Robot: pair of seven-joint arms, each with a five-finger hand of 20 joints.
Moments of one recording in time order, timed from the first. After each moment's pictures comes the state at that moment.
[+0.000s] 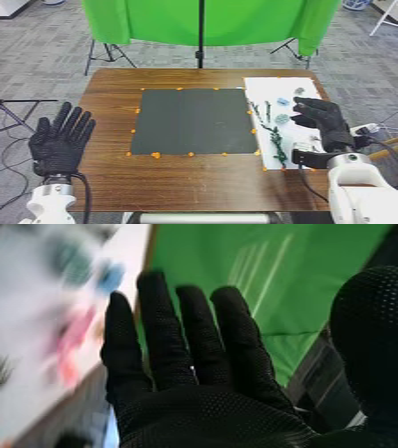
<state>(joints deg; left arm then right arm) 127.1 -63.5 -97.4 -120.7 12.4 5.6 23.2 -116.6 -70.2 96.5 -128.4 -94.7 9.6 20.1</state>
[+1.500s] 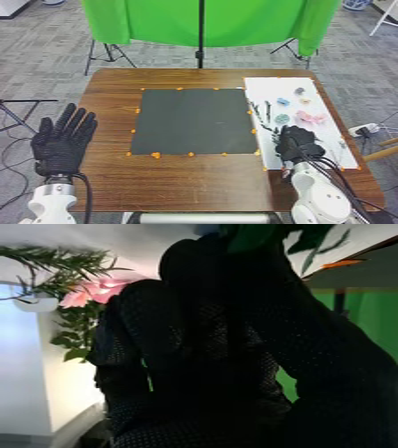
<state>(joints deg) 127.1 -63.5 -97.2 -121.0 12.0 6.1 22.4 -111.2 -62.1 78.9 -117.4 -153.4 -6.8 30.8</state>
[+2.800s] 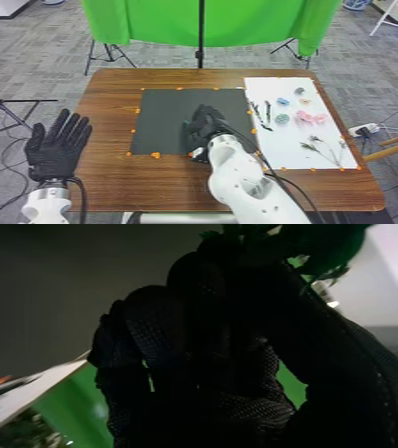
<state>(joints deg) 128.9 -61.6 -98.2 -120.7 7.9 6.9 24.0 -82.5 -77.5 48.6 -103.5 -131.4 0.3 36.2</state>
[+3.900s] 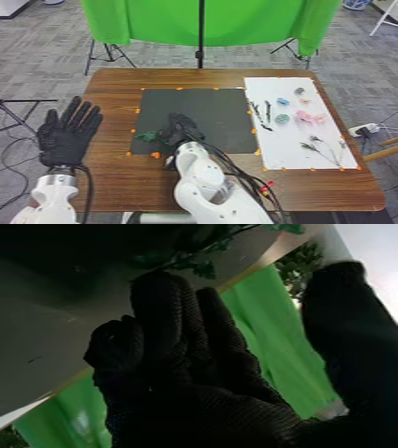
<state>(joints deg) 124.0 -59.8 -96.0 -118.9 8.5 5.3 22.0 -81.9 -86.5 43.3 -96.0 -137.3 0.9 38.5</state>
